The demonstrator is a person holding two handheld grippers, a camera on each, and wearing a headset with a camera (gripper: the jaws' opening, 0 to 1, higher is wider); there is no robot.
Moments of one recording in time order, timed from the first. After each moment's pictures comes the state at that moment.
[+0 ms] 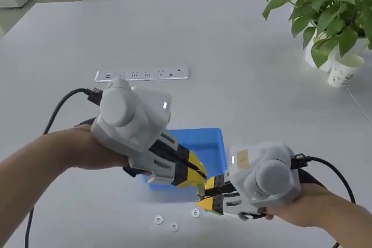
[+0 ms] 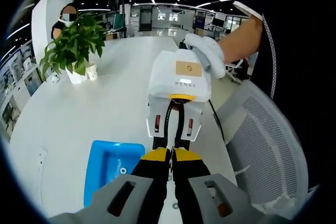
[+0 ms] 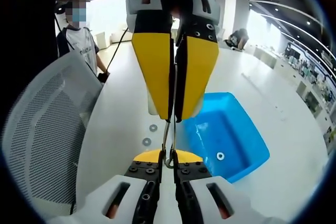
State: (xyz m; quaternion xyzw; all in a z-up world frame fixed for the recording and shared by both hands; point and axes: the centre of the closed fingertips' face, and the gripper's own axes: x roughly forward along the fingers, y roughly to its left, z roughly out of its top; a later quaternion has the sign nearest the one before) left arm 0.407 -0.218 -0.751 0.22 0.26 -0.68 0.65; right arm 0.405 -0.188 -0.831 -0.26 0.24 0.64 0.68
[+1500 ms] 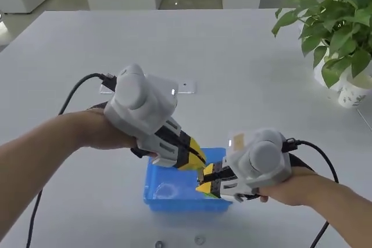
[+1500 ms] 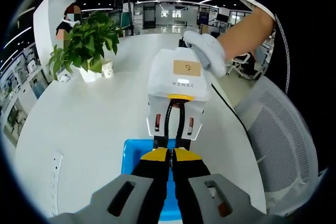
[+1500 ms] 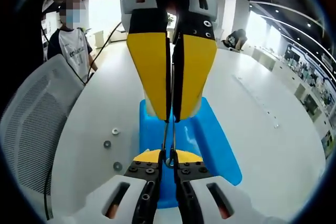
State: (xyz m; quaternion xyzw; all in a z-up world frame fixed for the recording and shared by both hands) left arm 0.477 -0.207 -0.758 0.24 0.26 -0.66 0.66; right arm 0.479 -0.175 -0.838 -0.26 0.24 0.64 0.68
